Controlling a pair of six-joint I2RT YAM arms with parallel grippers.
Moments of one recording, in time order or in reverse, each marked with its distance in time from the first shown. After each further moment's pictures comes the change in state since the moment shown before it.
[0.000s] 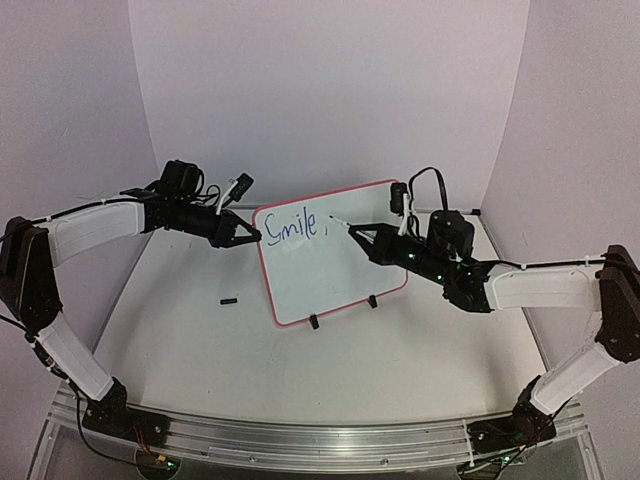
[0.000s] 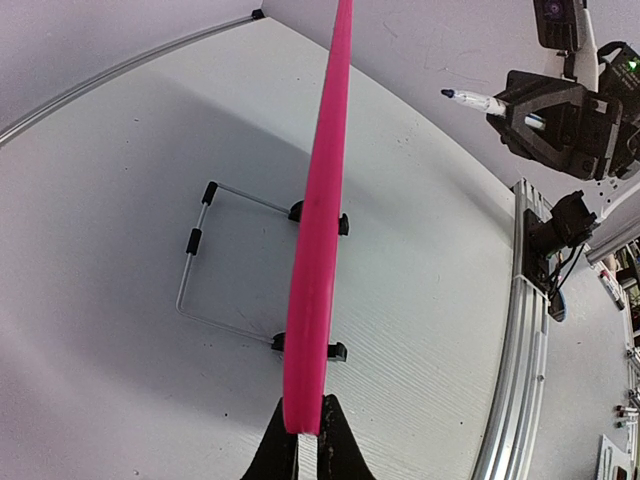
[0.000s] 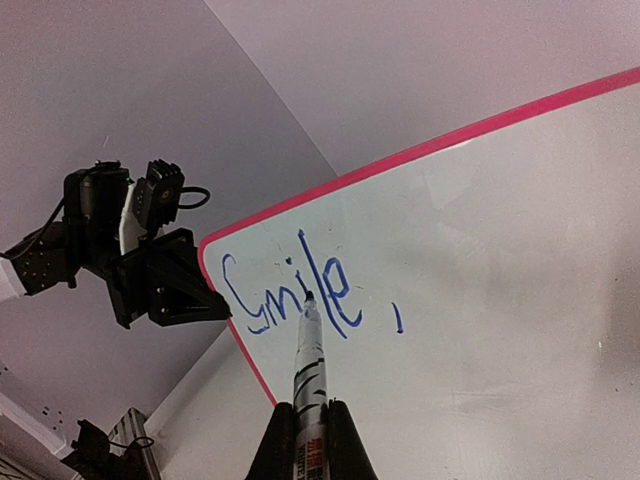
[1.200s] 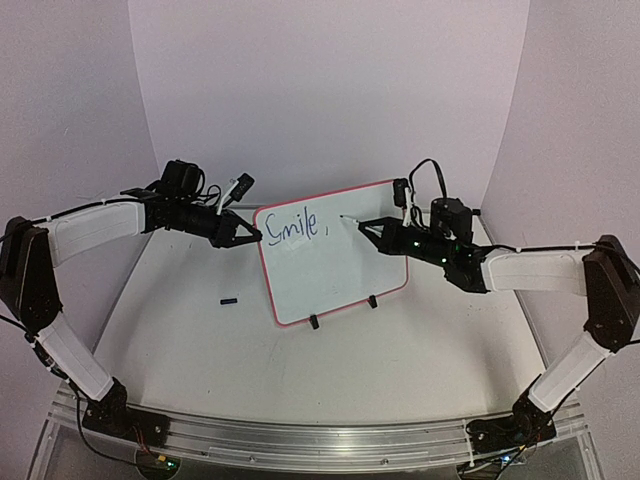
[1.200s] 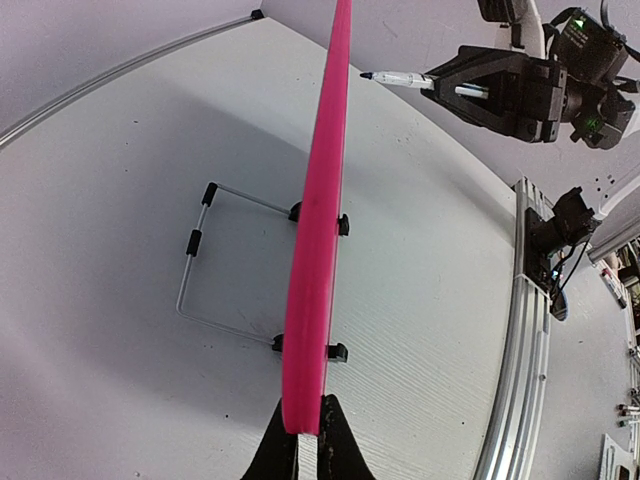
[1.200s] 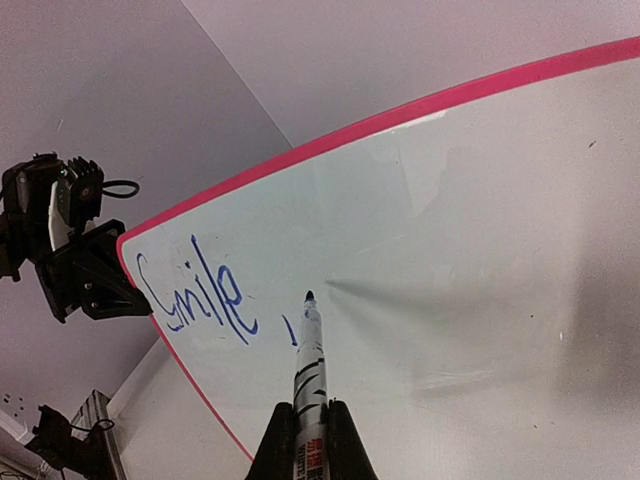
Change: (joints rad) left arm -0.005 0.000 0.001 0.000 -0.007 0.004; right arm -0.138 0.078 0.084 -0.121 -0.132 -0.076
